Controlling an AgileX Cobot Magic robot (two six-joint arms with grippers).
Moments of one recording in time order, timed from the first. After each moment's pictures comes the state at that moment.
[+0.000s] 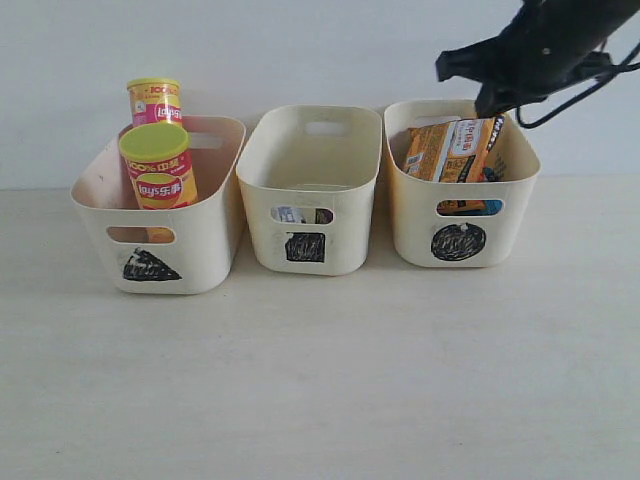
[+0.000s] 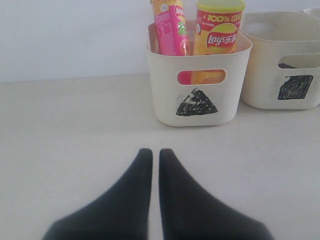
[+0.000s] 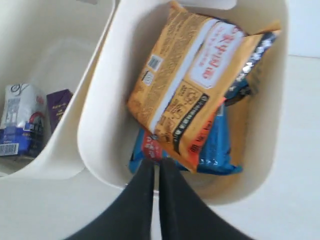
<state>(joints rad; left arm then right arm) -0.05 0.00 0.00 -0.09 0.29 0.14 0.20 1.82 -1.66 0.13 0.76 -0.03</state>
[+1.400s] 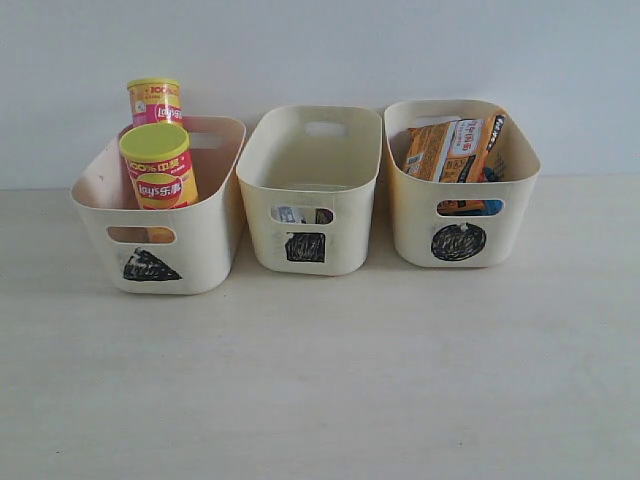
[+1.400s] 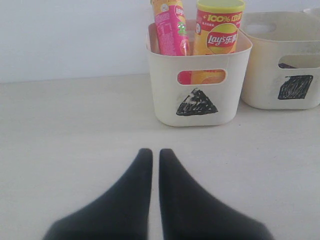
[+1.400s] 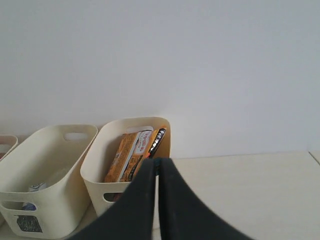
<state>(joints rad) -0.05 0.00 0.00 -0.09 0.29 0.14 0.05 0.52 -0.59 0.15 0.23 -0.03</state>
